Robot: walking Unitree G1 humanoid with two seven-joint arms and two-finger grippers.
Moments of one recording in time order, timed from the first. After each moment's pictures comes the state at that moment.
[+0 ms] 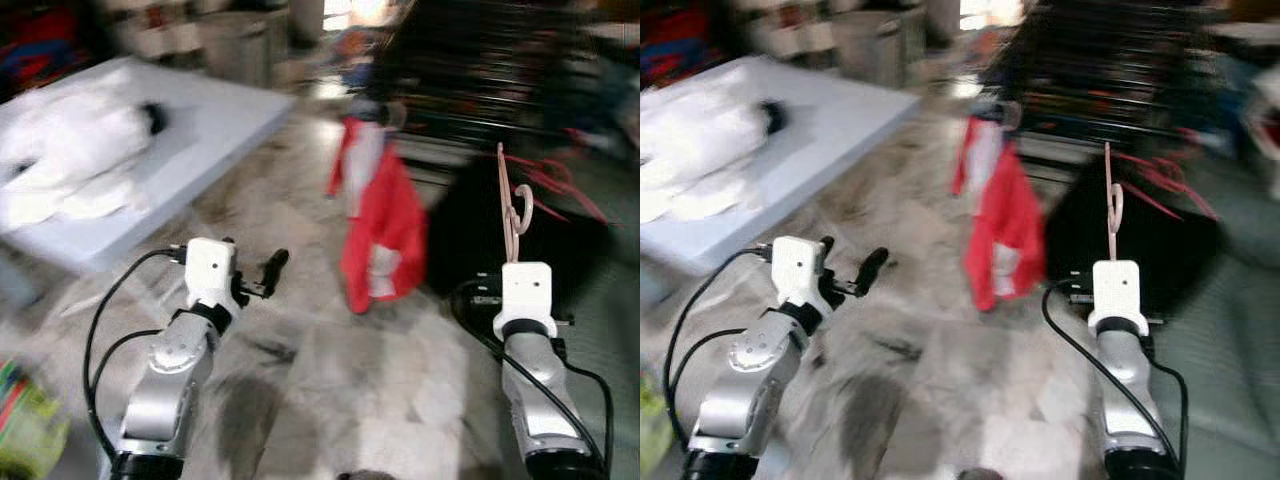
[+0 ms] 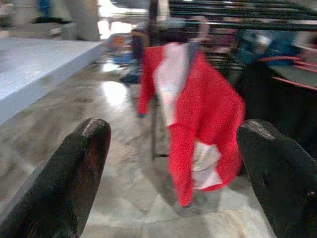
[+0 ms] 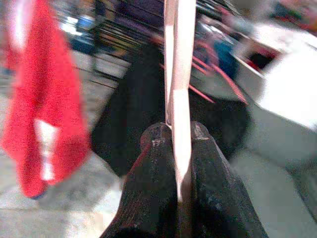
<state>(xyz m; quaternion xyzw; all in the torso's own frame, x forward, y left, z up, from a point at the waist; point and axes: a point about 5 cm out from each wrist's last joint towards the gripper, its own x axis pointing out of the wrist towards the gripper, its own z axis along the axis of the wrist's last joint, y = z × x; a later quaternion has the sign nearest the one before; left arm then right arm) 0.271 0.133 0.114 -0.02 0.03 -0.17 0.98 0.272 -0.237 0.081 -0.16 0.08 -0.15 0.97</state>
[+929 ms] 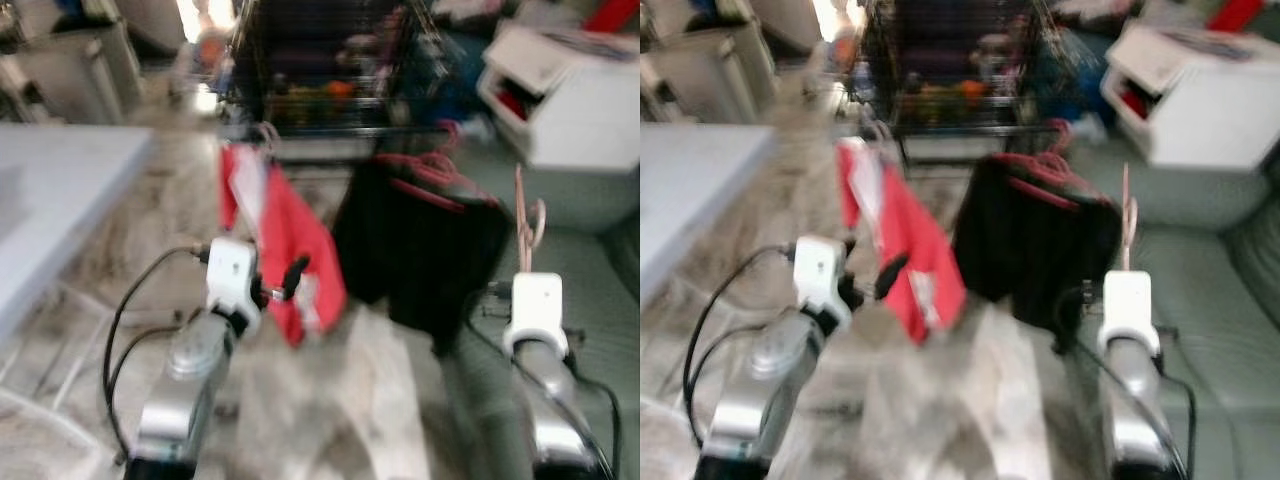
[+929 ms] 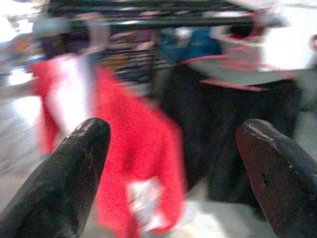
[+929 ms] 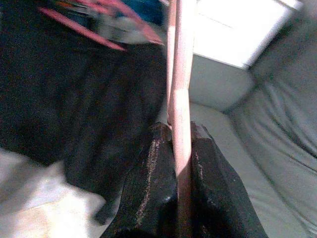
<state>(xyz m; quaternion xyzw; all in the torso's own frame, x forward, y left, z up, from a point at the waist) 0.268 0.121 0.112 -0.01 0.04 -0.18 0.98 0.262 -0.240 0.067 -0.16 0.11 -0.16 0.97</state>
